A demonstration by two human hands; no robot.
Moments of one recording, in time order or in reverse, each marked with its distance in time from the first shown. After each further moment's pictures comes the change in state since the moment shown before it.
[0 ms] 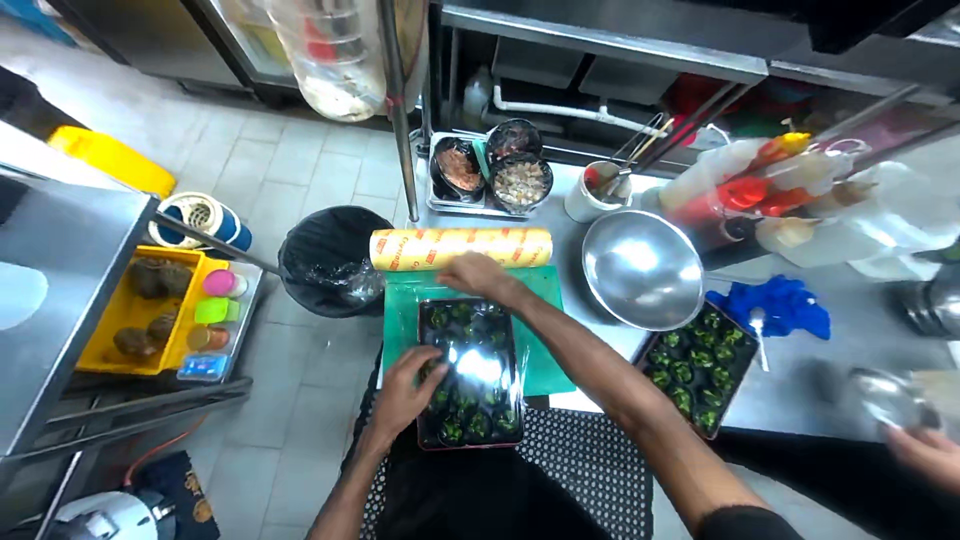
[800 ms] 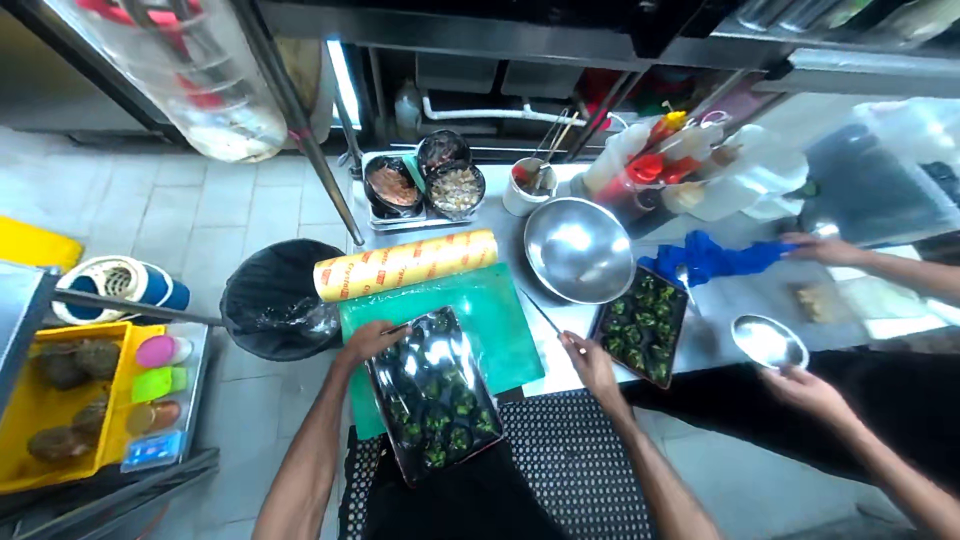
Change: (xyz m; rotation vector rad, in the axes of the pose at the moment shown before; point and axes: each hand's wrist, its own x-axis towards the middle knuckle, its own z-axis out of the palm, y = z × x) left_hand 0.158 -0.096 0.007 0.324 -0.719 -0.356; right_hand -0.317 0.108 0.162 0.443 0.569 0.891
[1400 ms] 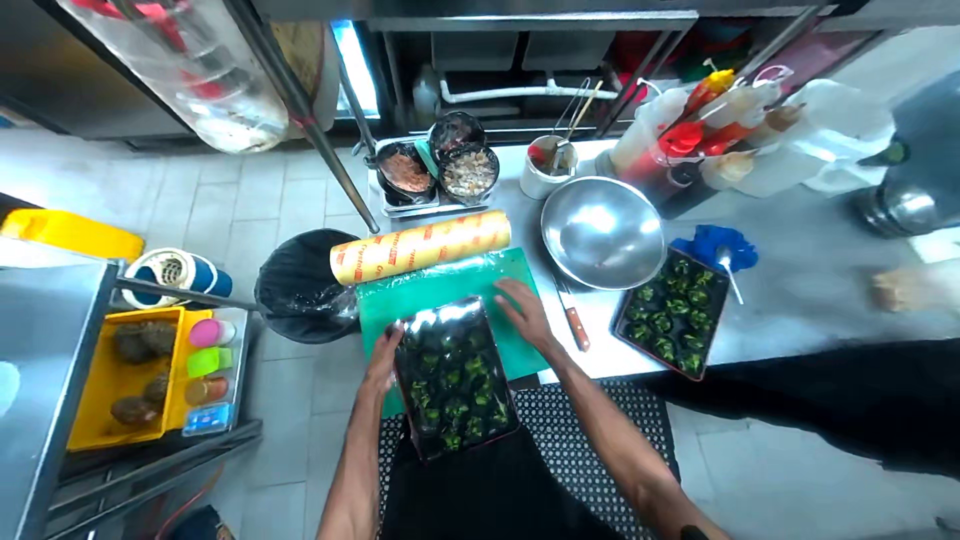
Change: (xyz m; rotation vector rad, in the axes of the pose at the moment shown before) left_hand -0.060 0.018 0.083 -1.174 0.476 0.001; right_hand 0.068 -0.112 0.090 0.389 0.043 -0.608
